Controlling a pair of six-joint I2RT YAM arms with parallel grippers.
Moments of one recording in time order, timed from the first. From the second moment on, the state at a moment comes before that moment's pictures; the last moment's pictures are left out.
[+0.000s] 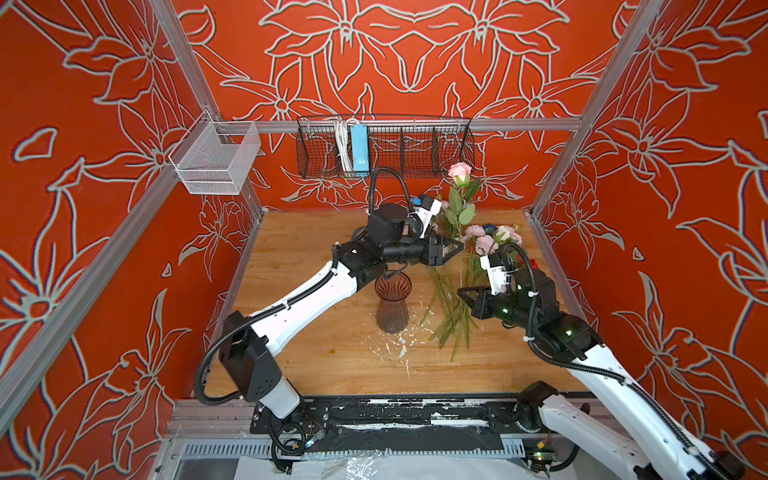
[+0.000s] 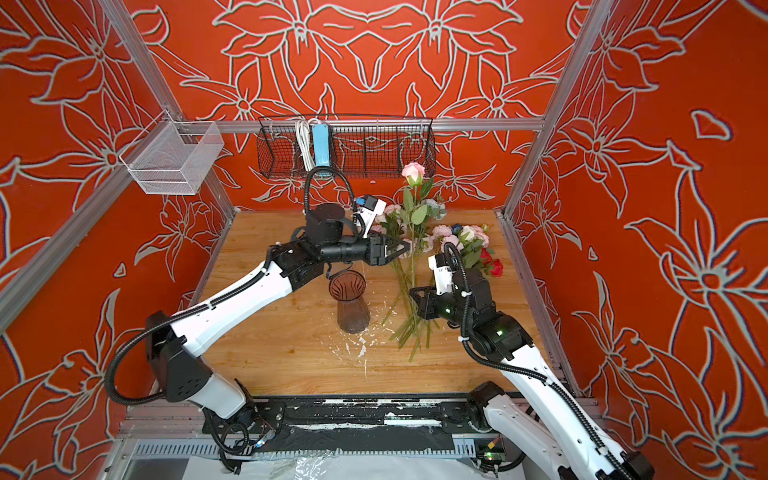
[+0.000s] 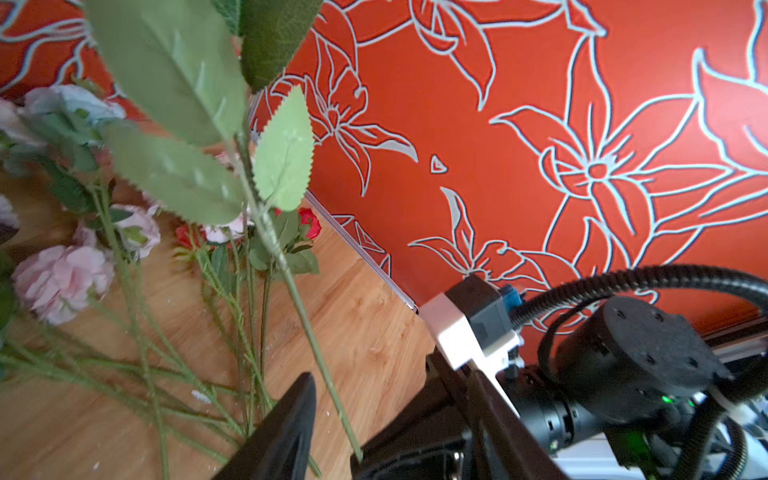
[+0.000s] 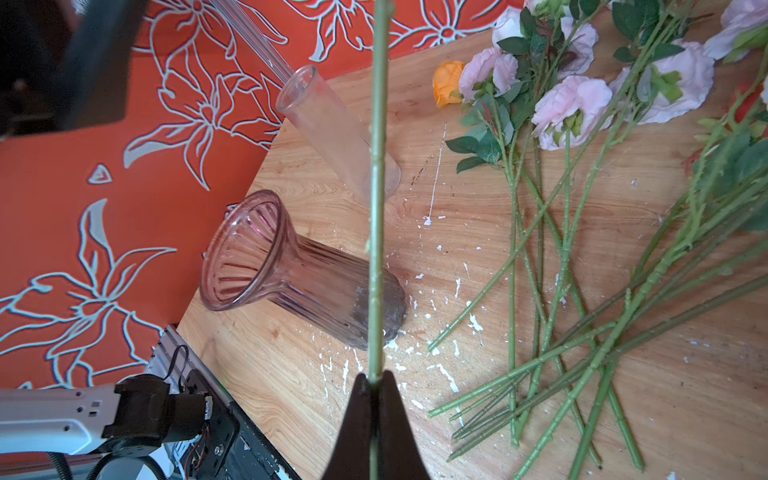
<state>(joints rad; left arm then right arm) -0.72 1.64 1.57 -0.18 0.51 -0.53 0.45 0.78 0.79 -0.50 -0.30 0.49</state>
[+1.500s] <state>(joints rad) -0.71 1.67 1.78 -0.27 0.36 -0.38 0.45 0.62 0.84 -0.60 -0.17 0.50</state>
